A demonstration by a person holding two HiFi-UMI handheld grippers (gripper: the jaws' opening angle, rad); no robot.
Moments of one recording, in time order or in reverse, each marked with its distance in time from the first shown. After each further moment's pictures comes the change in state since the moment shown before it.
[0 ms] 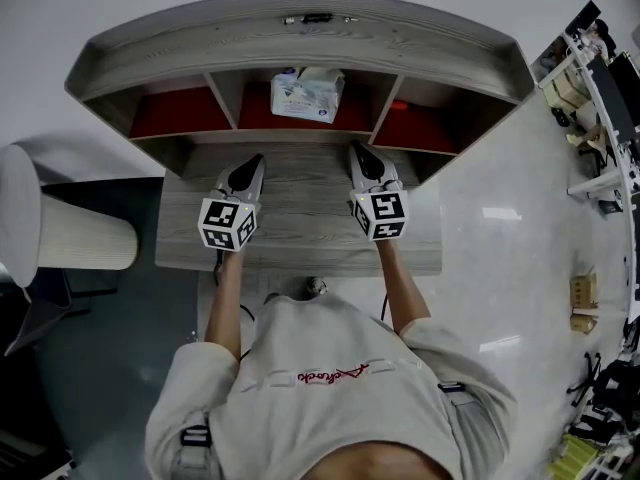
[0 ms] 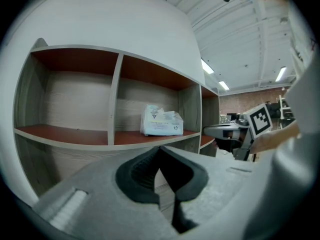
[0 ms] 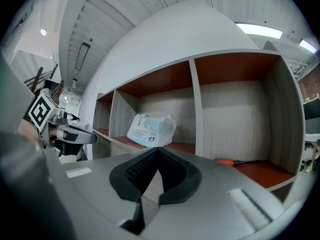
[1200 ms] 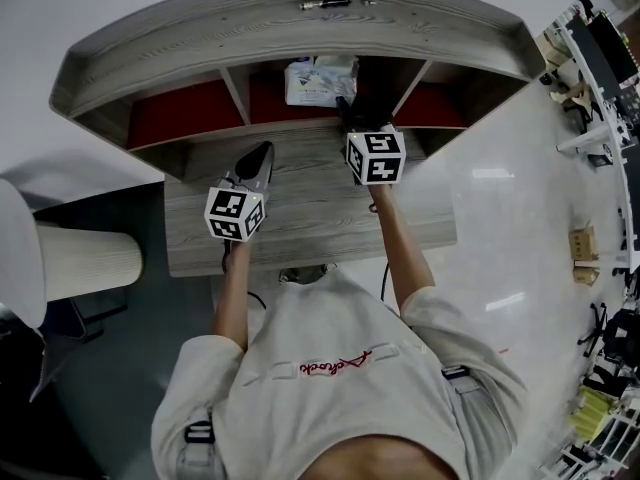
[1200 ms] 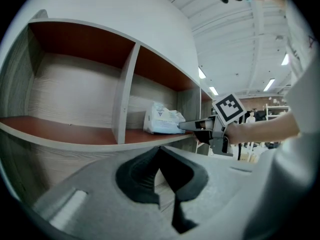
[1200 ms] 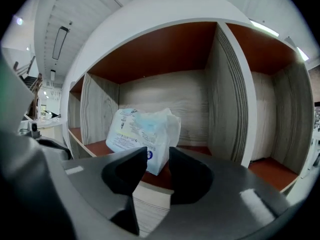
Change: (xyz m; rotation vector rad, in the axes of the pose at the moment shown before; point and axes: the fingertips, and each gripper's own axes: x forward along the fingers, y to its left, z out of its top) left arm 0.008 0.034 -0.006 -0.027 -0.002 -0.155; right arm 0.086 0.003 0.014 0.068 0.156 -0.175
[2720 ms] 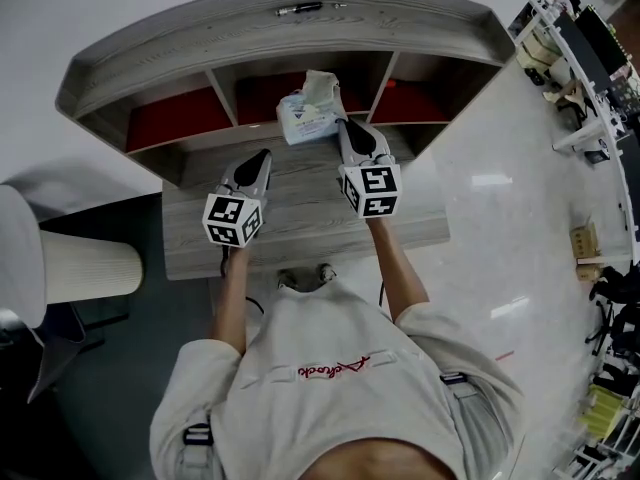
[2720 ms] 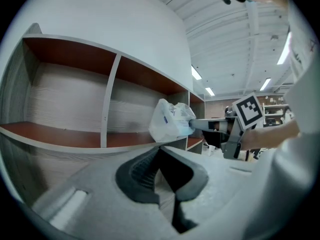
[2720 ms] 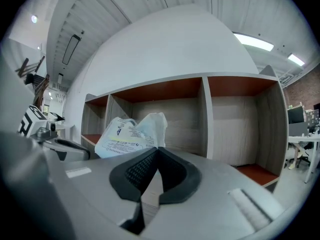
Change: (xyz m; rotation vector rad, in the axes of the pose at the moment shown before) left arm -0.013 -0.043 0.010 0.021 -0.014 -0.024; right arm -0.087 0.013 0.010 -0.041 -0.153 0.008
